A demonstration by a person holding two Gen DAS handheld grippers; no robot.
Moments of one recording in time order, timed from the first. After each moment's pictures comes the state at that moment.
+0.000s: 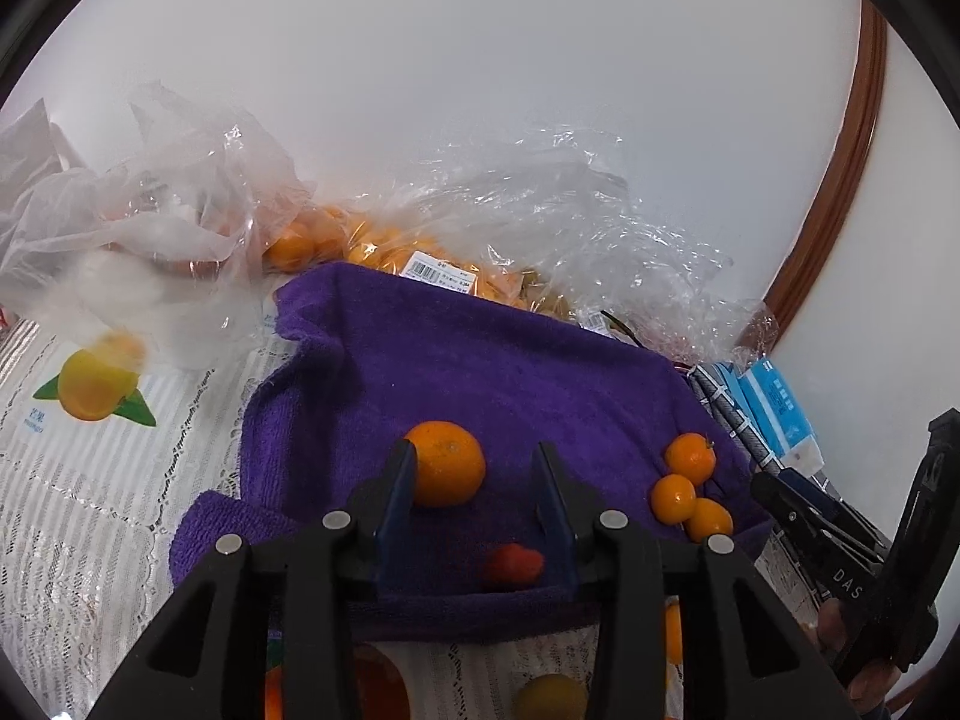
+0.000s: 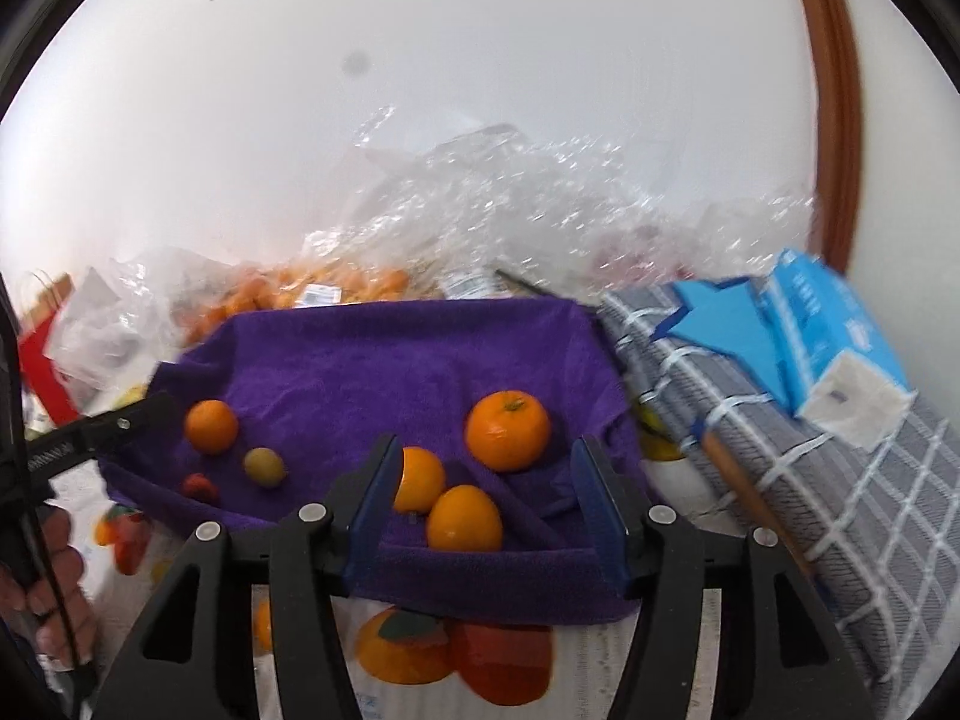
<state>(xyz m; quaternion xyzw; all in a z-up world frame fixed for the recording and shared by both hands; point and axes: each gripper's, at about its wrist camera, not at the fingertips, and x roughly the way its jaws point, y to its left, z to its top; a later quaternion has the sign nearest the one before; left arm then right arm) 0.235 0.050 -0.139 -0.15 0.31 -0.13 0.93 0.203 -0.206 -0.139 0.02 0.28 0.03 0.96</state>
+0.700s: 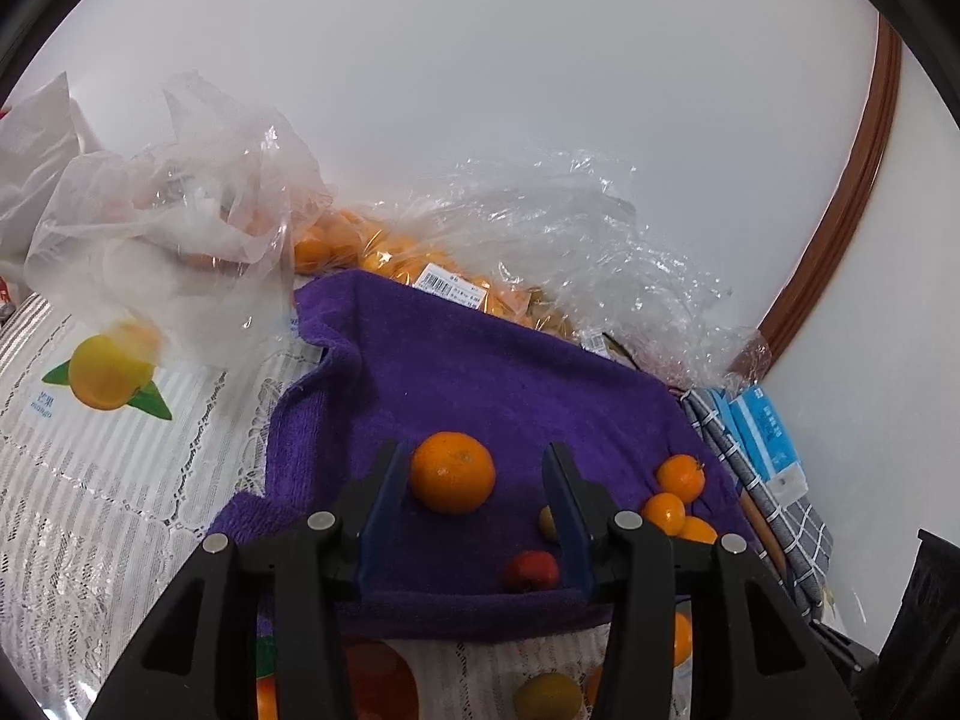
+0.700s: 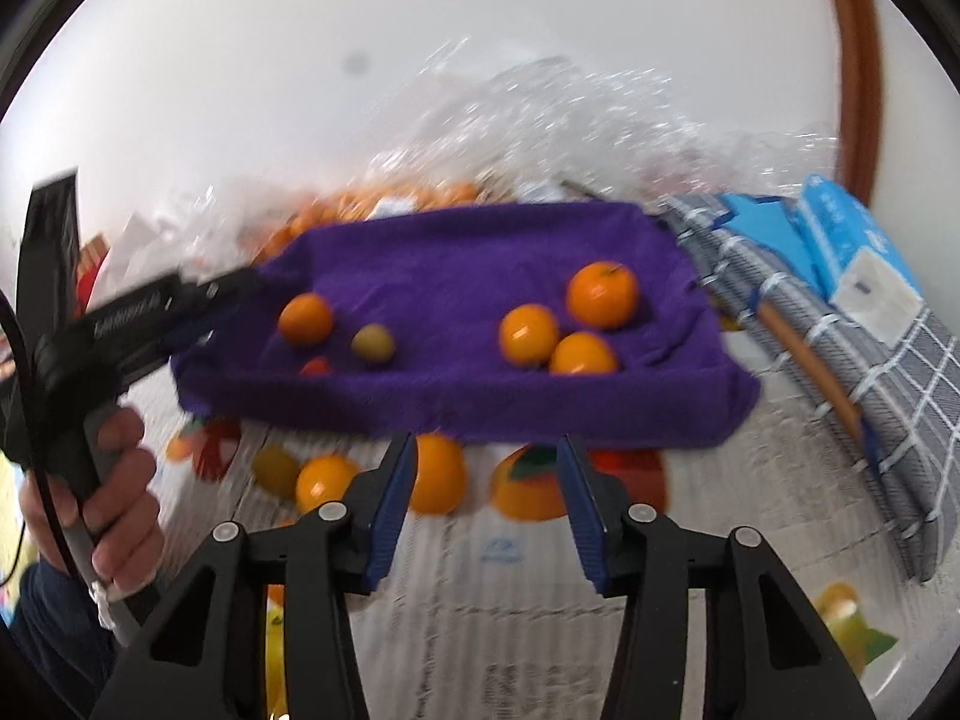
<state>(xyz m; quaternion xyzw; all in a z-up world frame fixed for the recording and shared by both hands) 0.230 0.065 -0.137 -0.18 0.30 -0.12 0.93 0.156 -0.154 -0.156 0.04 0.36 0.08 0.93</state>
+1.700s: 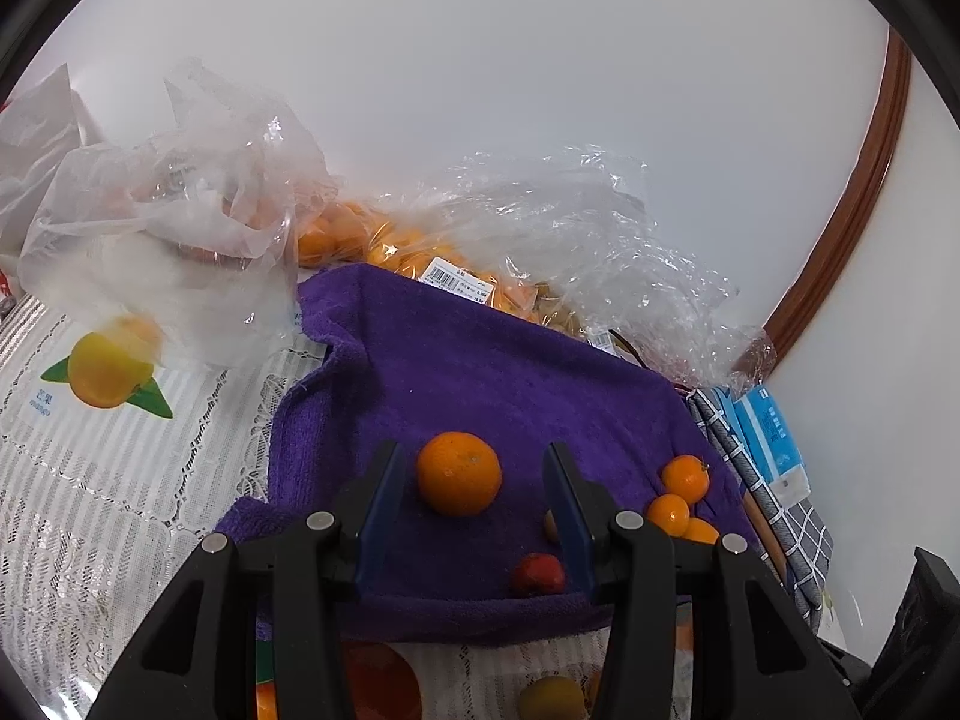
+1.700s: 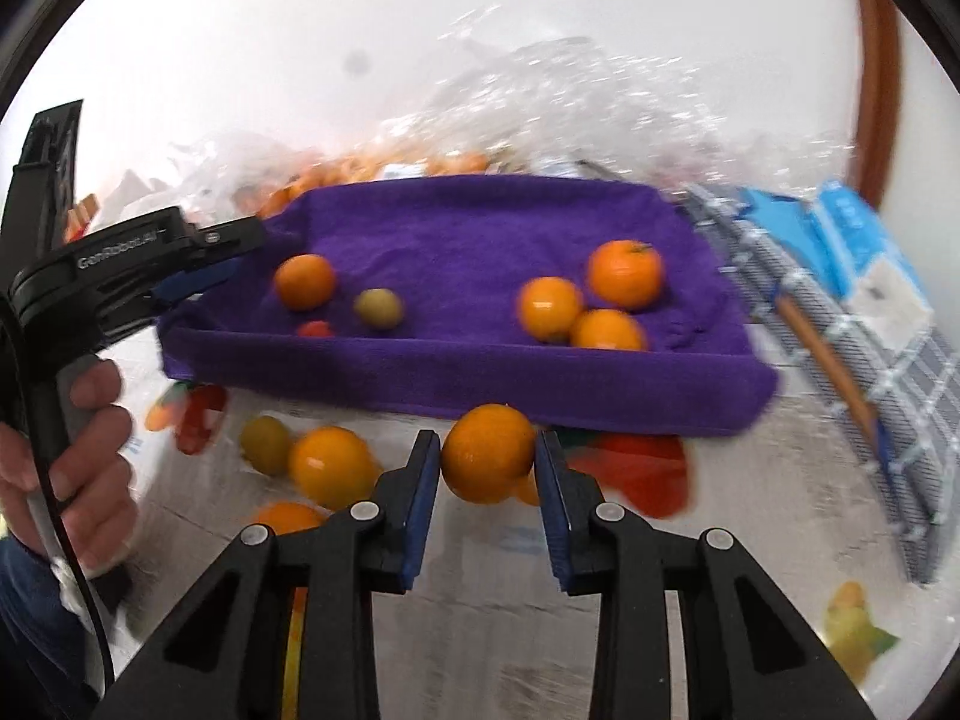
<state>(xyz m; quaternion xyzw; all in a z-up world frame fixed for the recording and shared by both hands) 0.235 0.068 -0.138 -0.19 0.31 -0.12 0.92 0.154 -0.154 -0.165 0.00 0.38 0.05 0.93</state>
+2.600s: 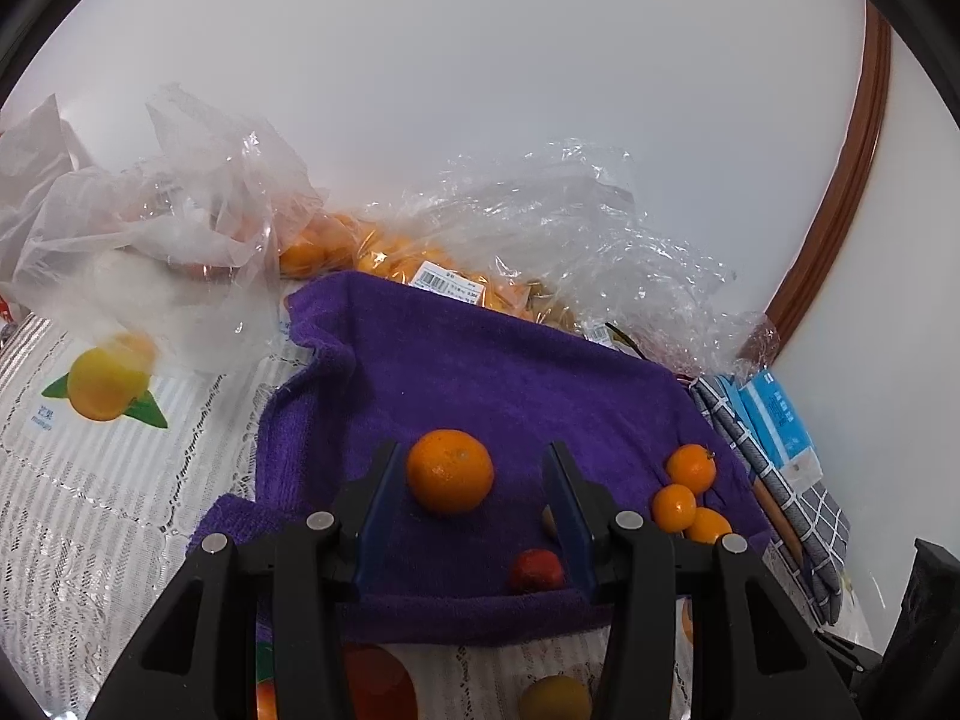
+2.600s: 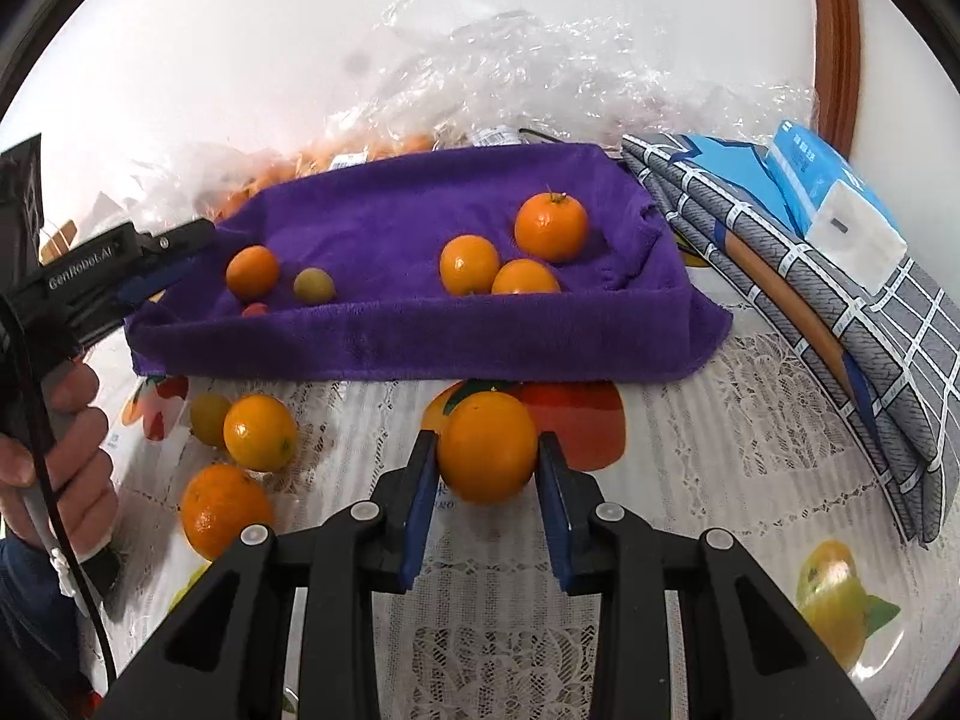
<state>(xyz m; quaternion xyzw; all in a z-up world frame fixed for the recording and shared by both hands) 0.232 0.057 -0.138 -0.16 0.30 -0.12 0.93 0.147 -0.184 -0.177 0.05 0.39 0.05 0.92</state>
